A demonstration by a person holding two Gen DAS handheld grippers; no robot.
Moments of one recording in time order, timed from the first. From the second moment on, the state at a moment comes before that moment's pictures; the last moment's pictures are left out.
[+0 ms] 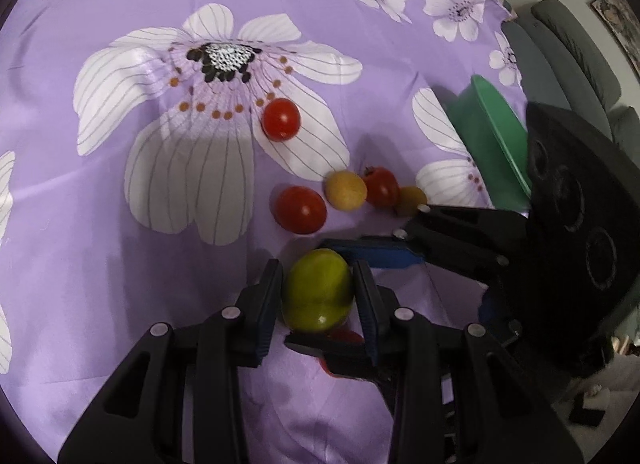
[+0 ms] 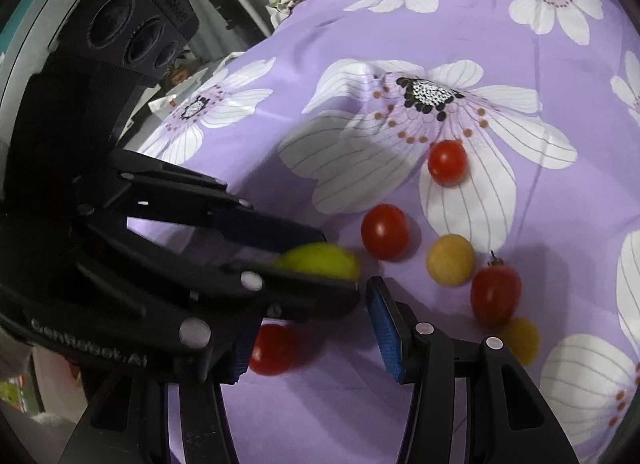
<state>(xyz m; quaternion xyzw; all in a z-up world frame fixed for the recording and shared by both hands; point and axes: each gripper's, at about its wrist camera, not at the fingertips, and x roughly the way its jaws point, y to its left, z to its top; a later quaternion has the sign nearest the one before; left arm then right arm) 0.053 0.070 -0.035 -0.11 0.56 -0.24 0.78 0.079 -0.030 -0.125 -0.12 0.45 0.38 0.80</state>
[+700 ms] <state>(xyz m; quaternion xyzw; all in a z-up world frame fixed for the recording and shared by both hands) 0.032 0.054 -0.023 -0.10 0.54 -0.25 0.80 0.046 -0.031 -0.115 -0.16 0.40 0.37 0.82</state>
